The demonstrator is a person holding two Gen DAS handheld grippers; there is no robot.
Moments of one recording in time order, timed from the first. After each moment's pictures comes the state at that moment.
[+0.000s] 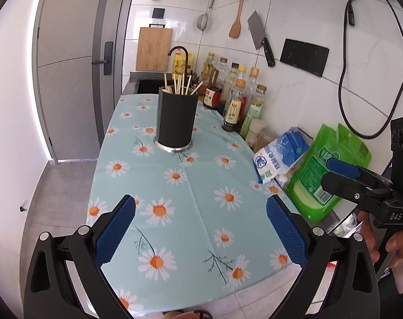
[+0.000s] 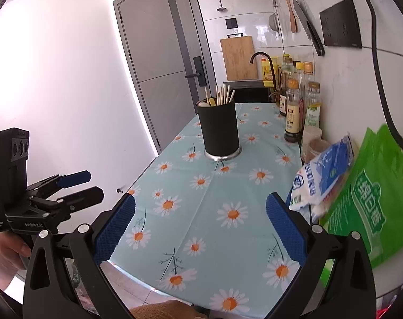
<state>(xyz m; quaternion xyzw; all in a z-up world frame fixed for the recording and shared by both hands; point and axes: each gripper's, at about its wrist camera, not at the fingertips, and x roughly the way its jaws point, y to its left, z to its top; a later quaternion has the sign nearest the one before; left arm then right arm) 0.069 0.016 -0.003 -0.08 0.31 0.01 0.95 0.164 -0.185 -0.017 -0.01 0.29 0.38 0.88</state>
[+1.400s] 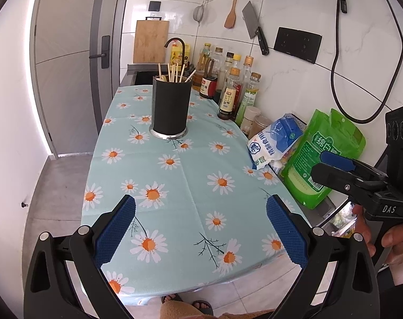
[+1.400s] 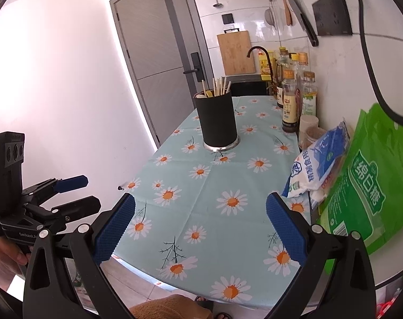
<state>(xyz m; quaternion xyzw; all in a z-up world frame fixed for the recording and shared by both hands) 0.059 0.000 -0.006 -0.08 0.33 0.01 0.94 0.161 -0.193 -0.025 -0.01 0.30 0.37 0.88</state>
